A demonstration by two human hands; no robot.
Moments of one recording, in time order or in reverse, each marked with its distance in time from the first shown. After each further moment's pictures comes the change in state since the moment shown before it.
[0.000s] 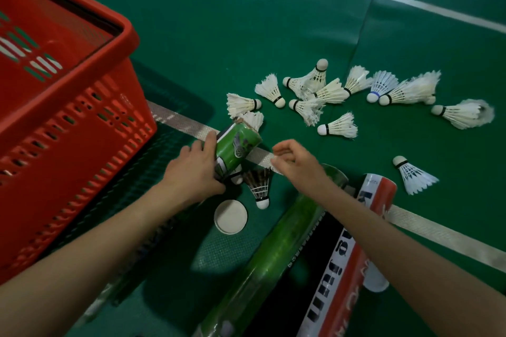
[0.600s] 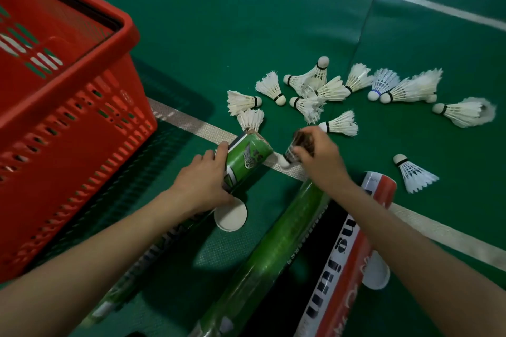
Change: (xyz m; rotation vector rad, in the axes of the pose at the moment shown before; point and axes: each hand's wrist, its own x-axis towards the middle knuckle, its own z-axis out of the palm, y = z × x) left_hand -0.009 0.010 0.015 -0.016 -0.075 0.067; right_hand 0.003 0.015 -0.021 -0.102 0.242 -0.006
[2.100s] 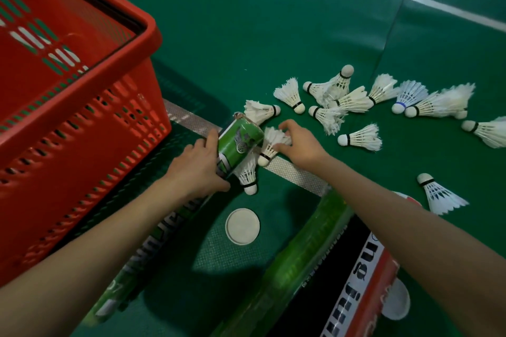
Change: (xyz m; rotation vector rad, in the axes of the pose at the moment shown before) left_hand 0.028 -0.038 -0.020 -0.075 0.041 -0.121; right_hand 0.077 -0.020 0.046 -0.225 -0.277 -0.011
